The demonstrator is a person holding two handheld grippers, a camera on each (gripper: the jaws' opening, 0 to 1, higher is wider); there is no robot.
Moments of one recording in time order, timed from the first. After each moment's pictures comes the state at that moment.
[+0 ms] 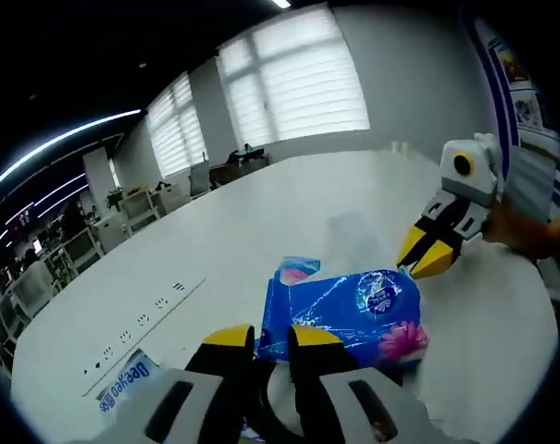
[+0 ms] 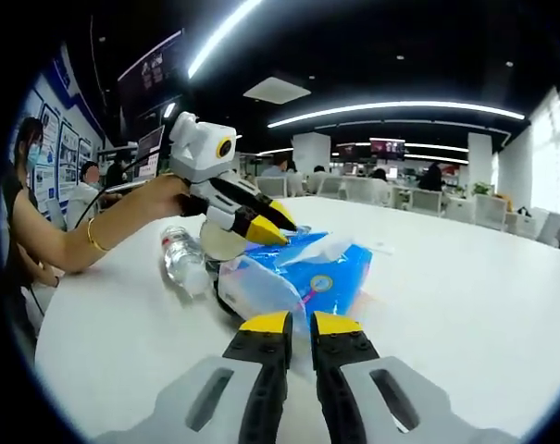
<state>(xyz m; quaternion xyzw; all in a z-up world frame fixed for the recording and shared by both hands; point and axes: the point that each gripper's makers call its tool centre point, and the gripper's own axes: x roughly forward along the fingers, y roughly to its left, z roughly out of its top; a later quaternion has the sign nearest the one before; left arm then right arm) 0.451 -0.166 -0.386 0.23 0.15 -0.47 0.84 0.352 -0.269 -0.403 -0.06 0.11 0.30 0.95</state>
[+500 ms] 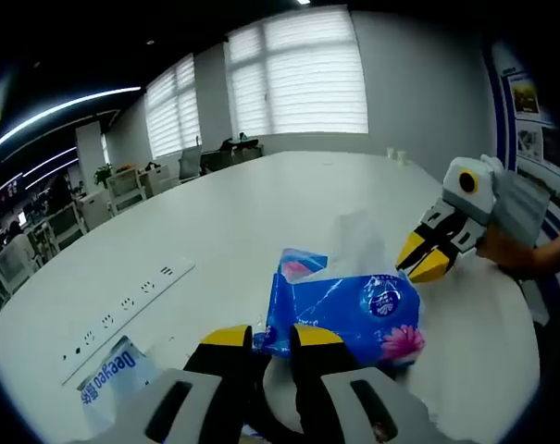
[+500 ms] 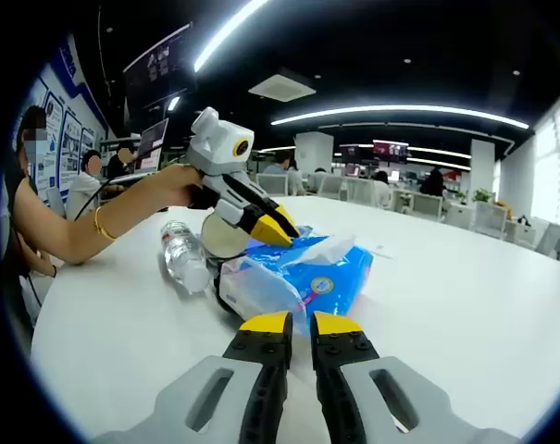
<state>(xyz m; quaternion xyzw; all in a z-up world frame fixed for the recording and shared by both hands) 0.452 -0.171 -0.394 0.18 0.19 -0.51 0.82 0.352 -0.267 -0.401 -0.08 0.11 0.30 0.94</state>
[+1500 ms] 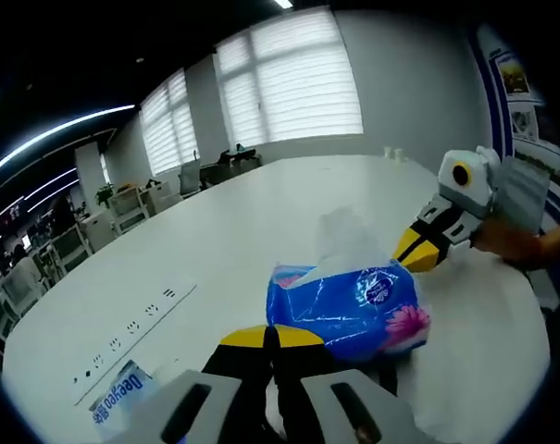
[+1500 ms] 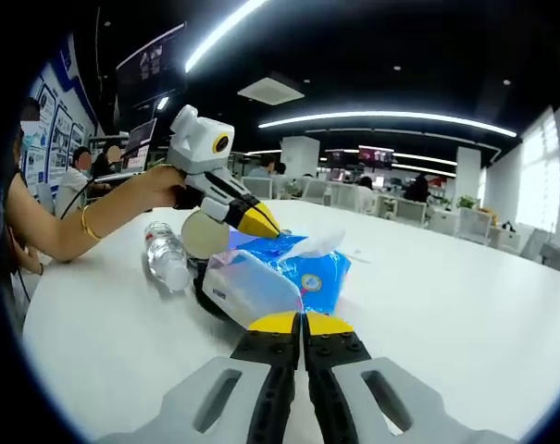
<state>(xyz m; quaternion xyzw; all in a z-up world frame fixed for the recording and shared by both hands) 0.450 -0.184 -0.375 0.20 0.14 -0.51 0.83 0.358 -0.289 -0.394 -0.09 0.09 0.26 0.96</state>
